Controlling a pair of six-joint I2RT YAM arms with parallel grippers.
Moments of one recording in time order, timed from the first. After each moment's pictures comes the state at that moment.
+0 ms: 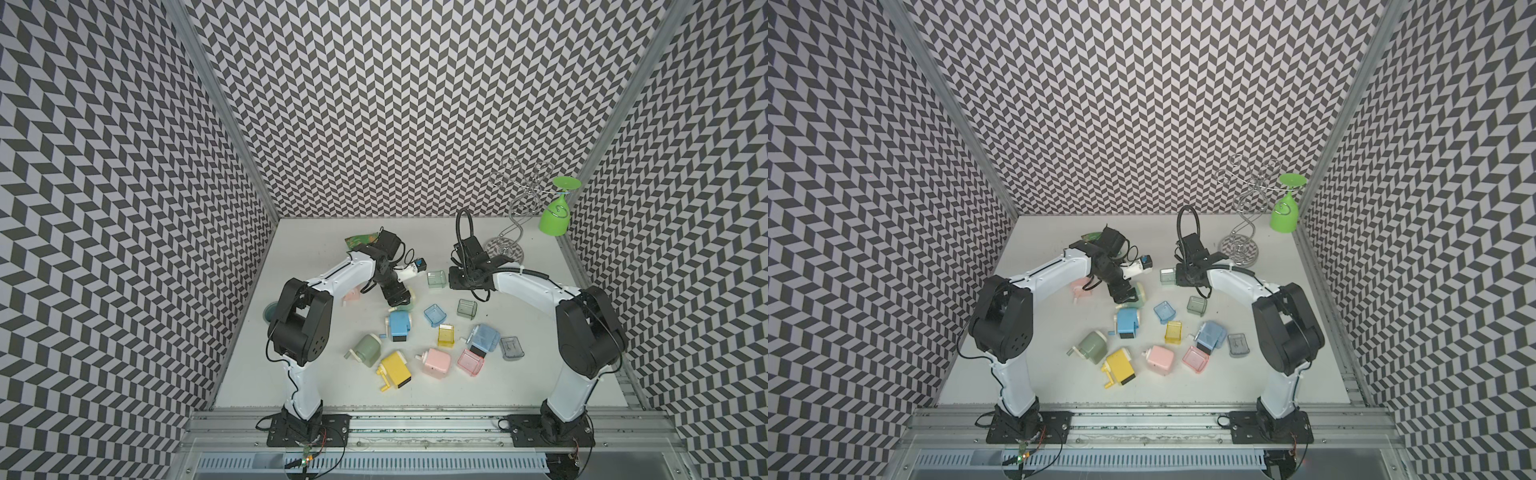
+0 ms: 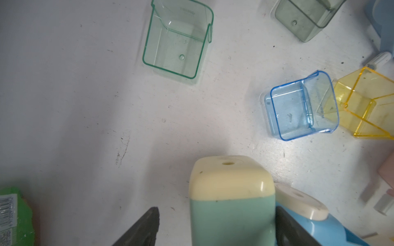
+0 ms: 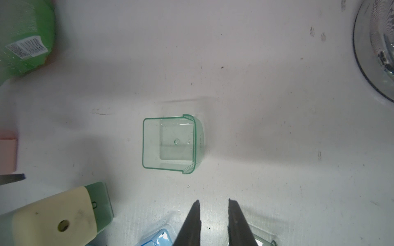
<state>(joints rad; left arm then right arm) -0.48 1.92 1.47 -0.78 0.30 0.71 0.48 1.80 1.28 -0.51 0.07 0.45</state>
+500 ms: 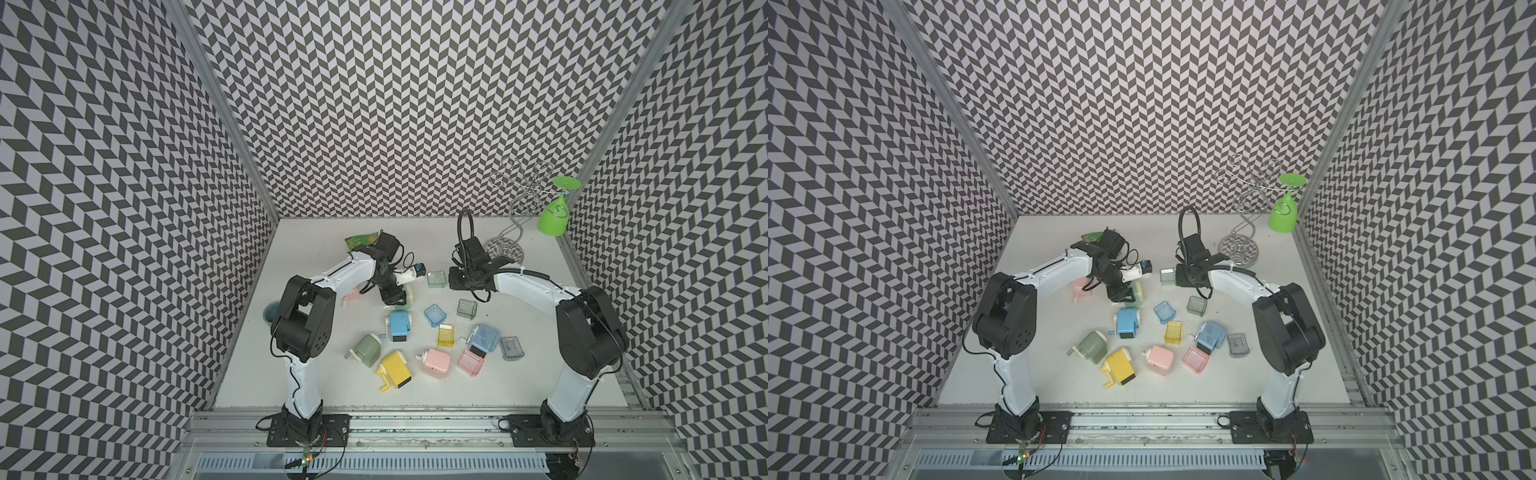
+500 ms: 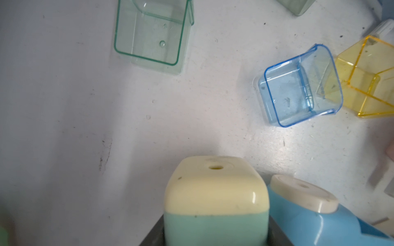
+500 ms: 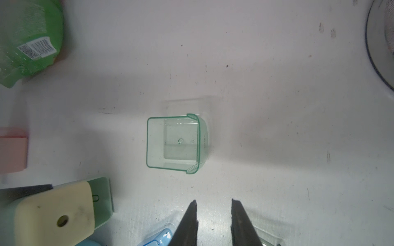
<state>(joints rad) -0.46 1.95 1.47 -0.81 0.33 0.81 0.47 1.80 1.26 -0.48 0.03 0.45</state>
